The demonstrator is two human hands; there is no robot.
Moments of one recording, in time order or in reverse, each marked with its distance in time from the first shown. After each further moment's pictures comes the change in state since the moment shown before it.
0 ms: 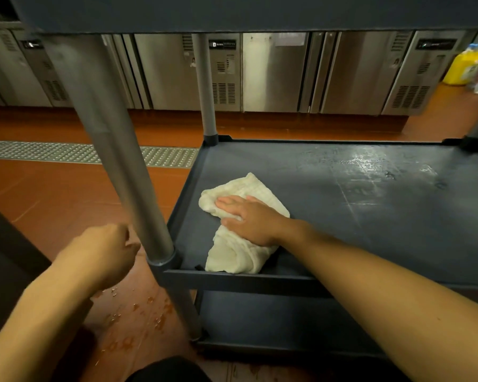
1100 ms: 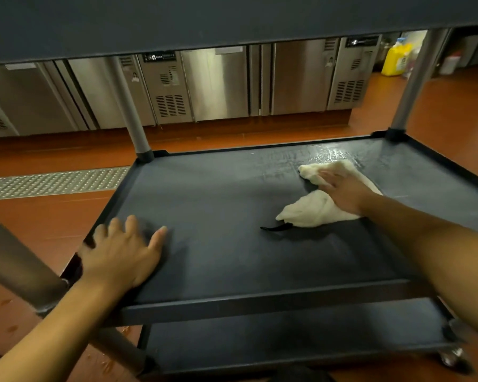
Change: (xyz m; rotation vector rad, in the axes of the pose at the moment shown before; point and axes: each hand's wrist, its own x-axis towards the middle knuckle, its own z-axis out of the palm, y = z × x) left_hand 0.030 0.173 0.021 -0.054 0.154 0.089; right_hand -0.170 0.290 -0.116 -0.275 0.203 0.548
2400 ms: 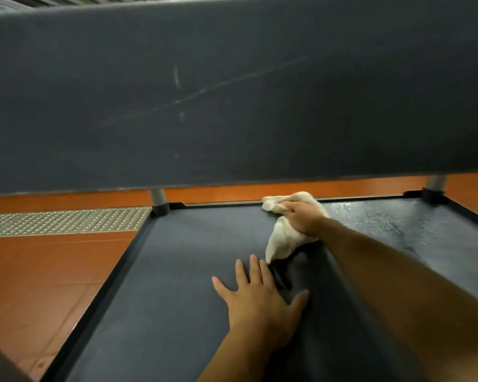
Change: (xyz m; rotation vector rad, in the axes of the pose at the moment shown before) left_hand 0.031 0.175 0.037 -0.012 -0.230 0.291; right_hand 0.163 -0.096 -0.004 0.332 0.163 -0.157
